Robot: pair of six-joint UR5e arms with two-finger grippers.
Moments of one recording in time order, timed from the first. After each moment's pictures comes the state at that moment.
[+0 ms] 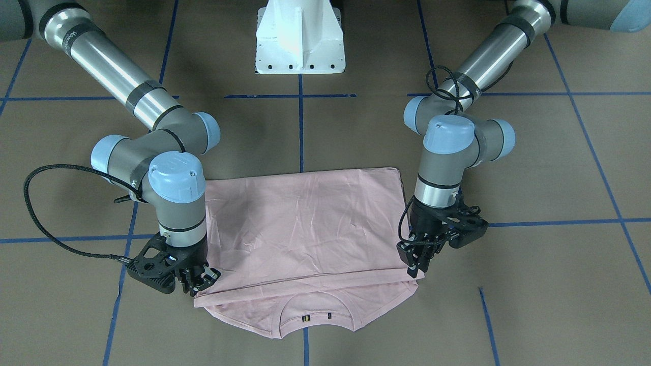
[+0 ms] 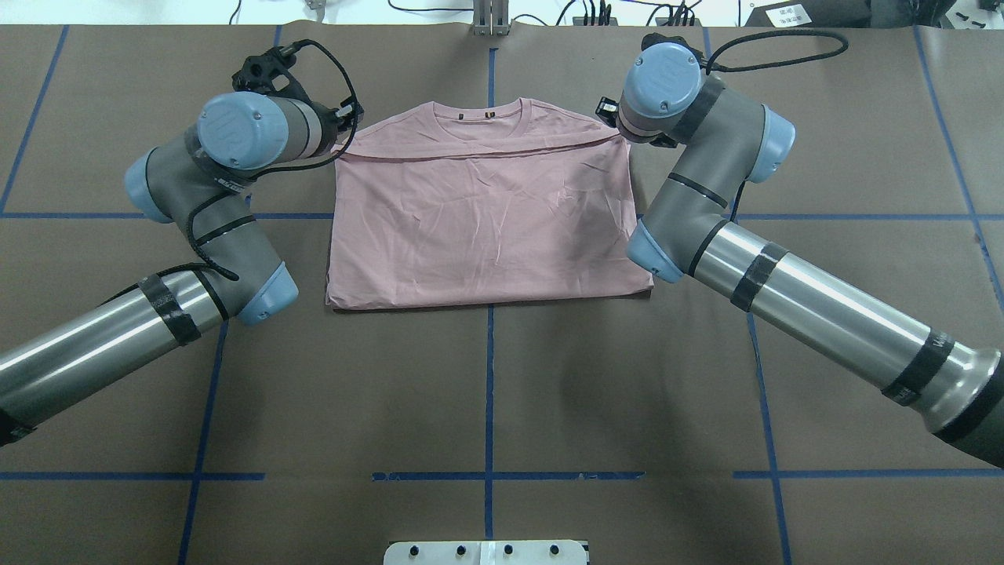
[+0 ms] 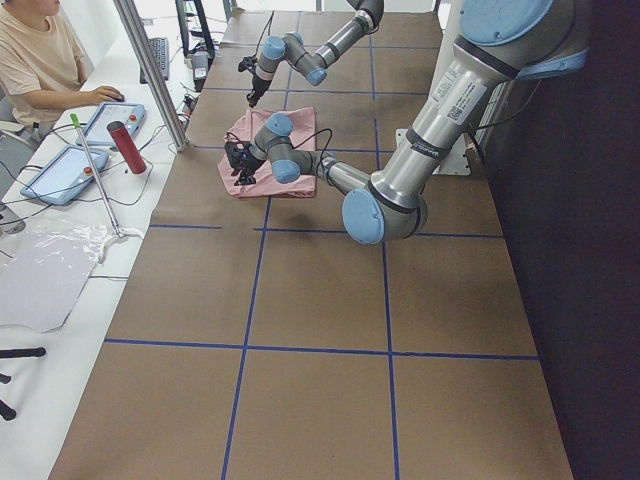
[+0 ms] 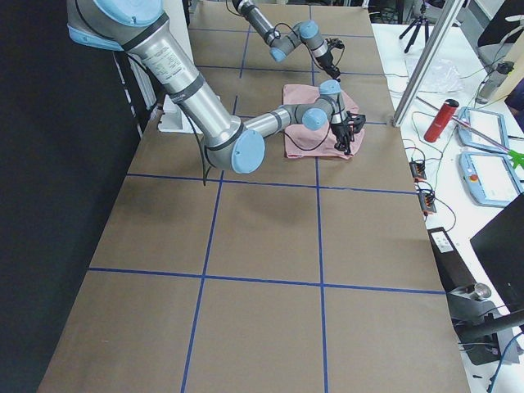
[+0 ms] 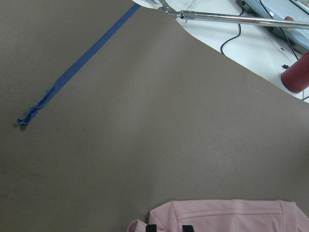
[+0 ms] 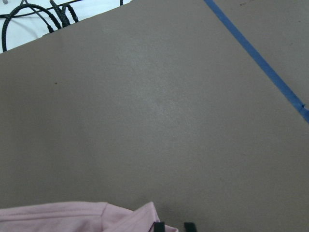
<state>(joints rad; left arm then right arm) -0.77 -2.23 -1.24 -2.30 -1.54 -1.60 0.79 -0.79 1.12 -1.13 1.63 1.46</state>
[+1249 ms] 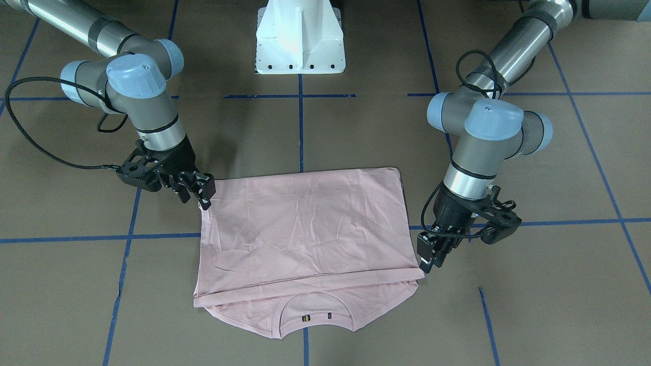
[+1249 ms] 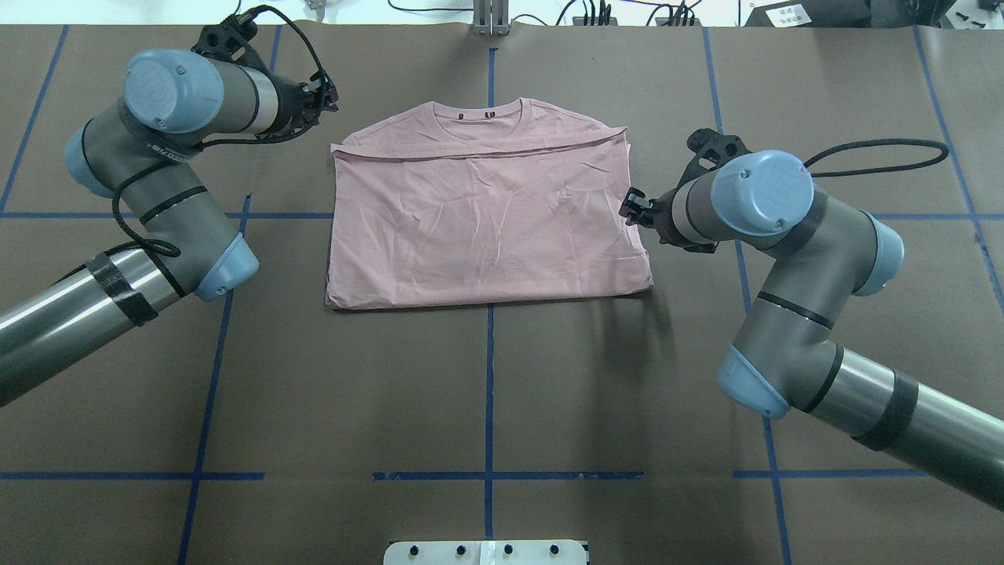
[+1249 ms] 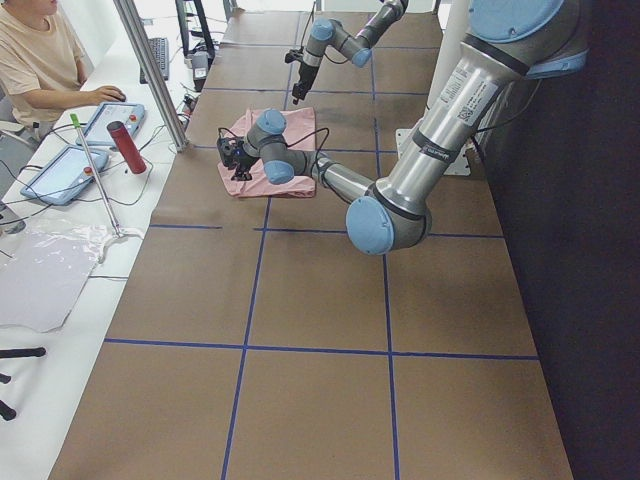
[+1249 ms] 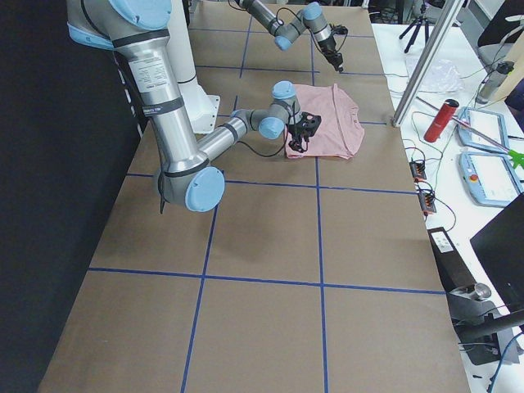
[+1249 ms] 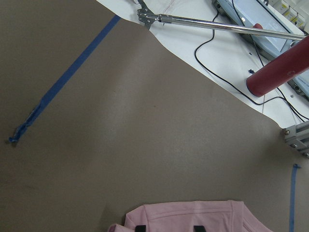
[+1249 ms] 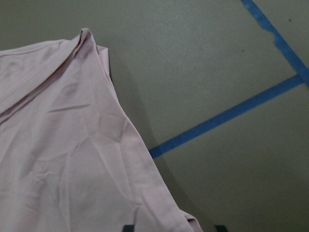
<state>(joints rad) -0.83 -2.17 -1.32 -2.32 -1.70 -1.60 0.63 -1.20 1.70 -1.19 1.72 1.65</state>
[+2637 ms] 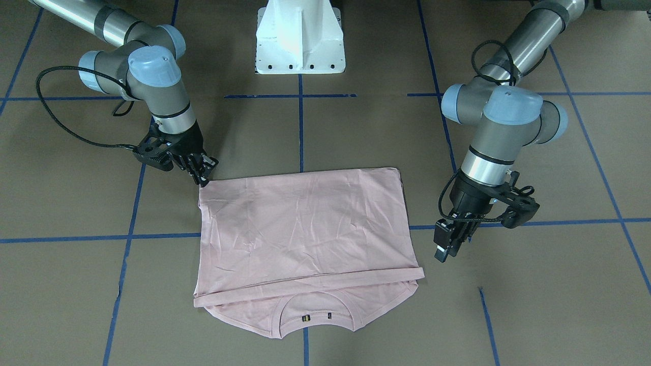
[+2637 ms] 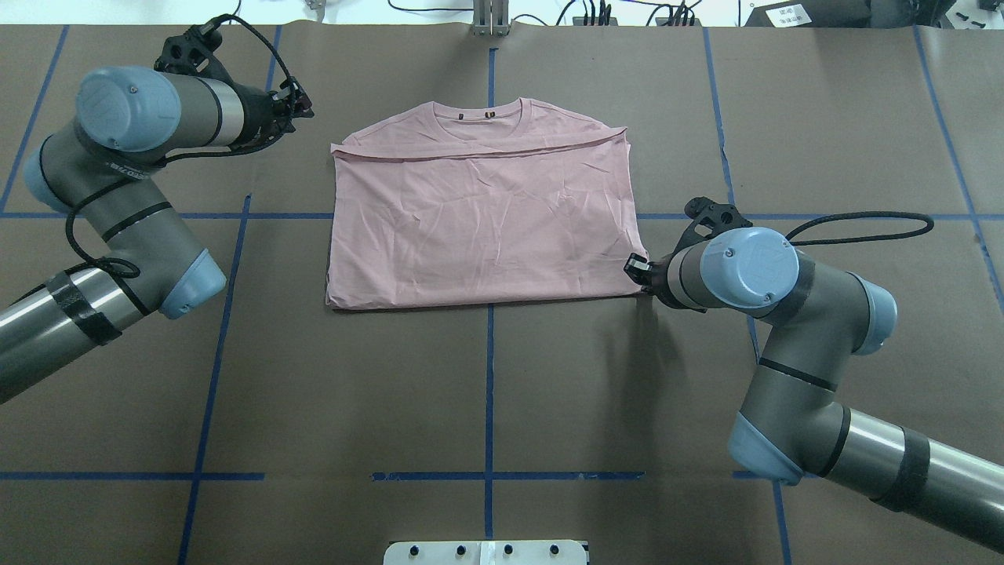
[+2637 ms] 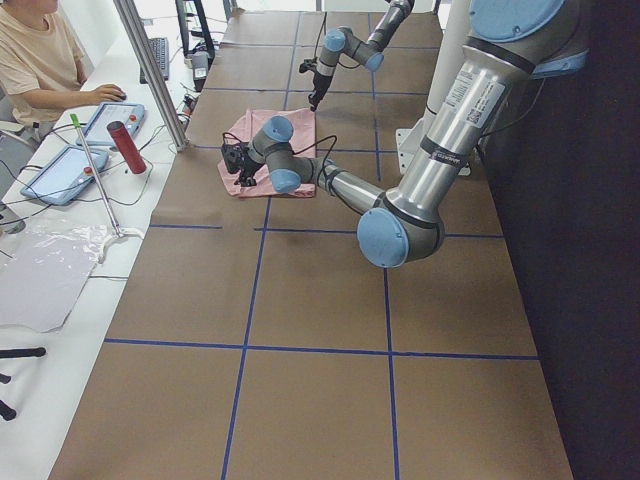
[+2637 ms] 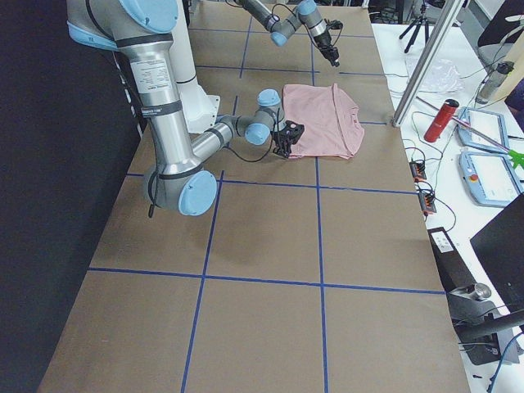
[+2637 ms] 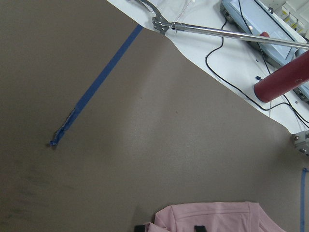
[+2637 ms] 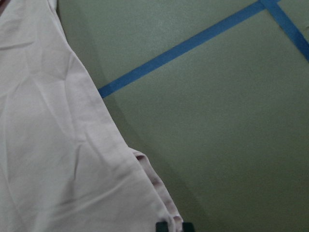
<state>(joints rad) -0.84 -2.08 -1.41 -2.35 -1.69 -1.63 0.54 -1.25 1.72 -1.20 1.68 1.70</state>
